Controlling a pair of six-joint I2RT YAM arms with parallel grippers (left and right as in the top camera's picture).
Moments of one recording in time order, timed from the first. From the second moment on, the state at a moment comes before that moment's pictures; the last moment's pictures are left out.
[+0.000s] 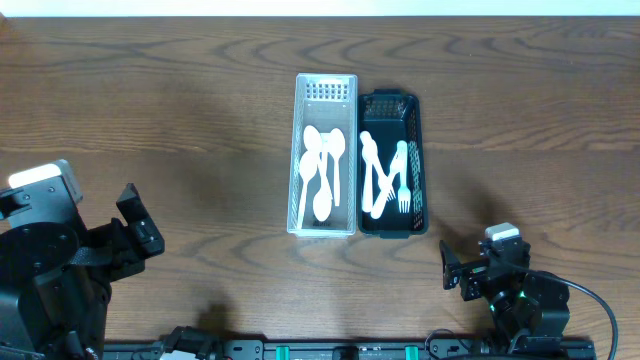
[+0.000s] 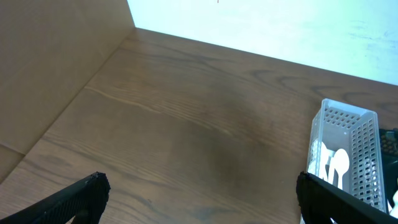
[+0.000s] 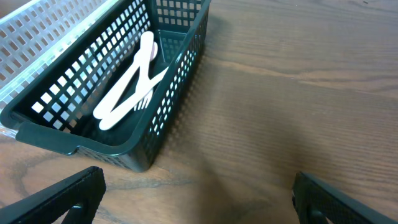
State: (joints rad) left arm -0.21 0.88 1.70 -1.44 -0.43 -0.29; right arm 0.01 0.02 0.22 -0.69 -0.24 -0.05
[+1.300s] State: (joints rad) left arm -0.11 0.49 1.07 -0.90 -0.48 -0.20; right arm 0.01 0.02 0.22 -0.69 -0.24 -0.05
